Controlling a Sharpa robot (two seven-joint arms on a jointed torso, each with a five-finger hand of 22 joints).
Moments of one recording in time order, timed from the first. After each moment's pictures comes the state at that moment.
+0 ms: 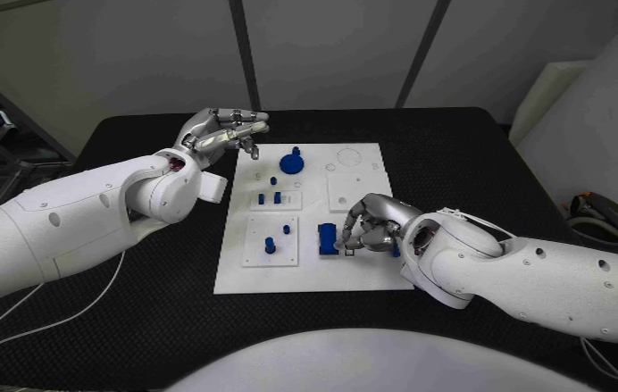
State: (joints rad) left arm 1.06 -0.86 0.04 1.40 -0.14 -0.17 0.41; left_hand 1.36 -0.13 0.42 -0.04 0.11 1.01 0.17 0.11 0.07 1.07 0.11 0.24 0.10 1.14 0.03 0.96 0.52 0.18 1.17 0.12 0.61 0.76; right arm 0.95 -0.88 -0.05 1.84 -1.35 -0.41 -0.46; right_hand 1.36 -0.02 -0.15 0.18 0.31 0.96 0.06 0.57 0.30 1.47 -0.03 1.43 1.31 1.47 -0.09 1.54 1.31 0.14 1.29 0.02 1.19 0.83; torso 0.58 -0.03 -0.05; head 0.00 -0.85
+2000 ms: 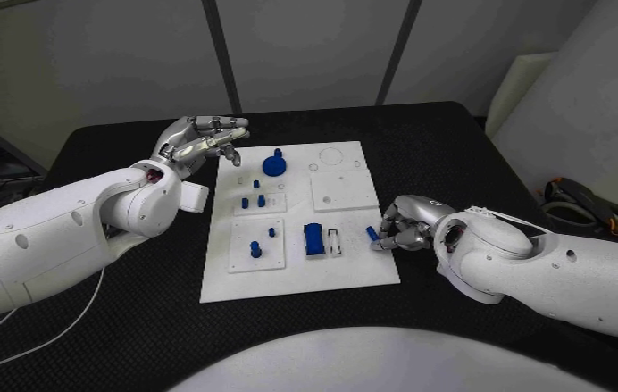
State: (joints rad) left arm 1.05 -0.86 0.04 1.41 -0.13 -0.17 0.41; left_hand 1.36 -0.13 0.42 -0.04 0.11 1.01 0.18 0.11 0.07 1.07 0.11 0.25 0.10 1.14 0.03 0.96 0.52 0.18 1.17 0.12 0.61 0.76; right arm 0.87 -1.05 -0.01 1.84 -1.51 -0.33 -0.55; right_hand 1.34 -0.02 -0.23 0.22 0.37 1.04 0.07 0.38 0.22 1.47 0.01 1.41 1.31 1.46 -0.06 1.54 1.31 0.14 1.29 0.05 1.18 0.83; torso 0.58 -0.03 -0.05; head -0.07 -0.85
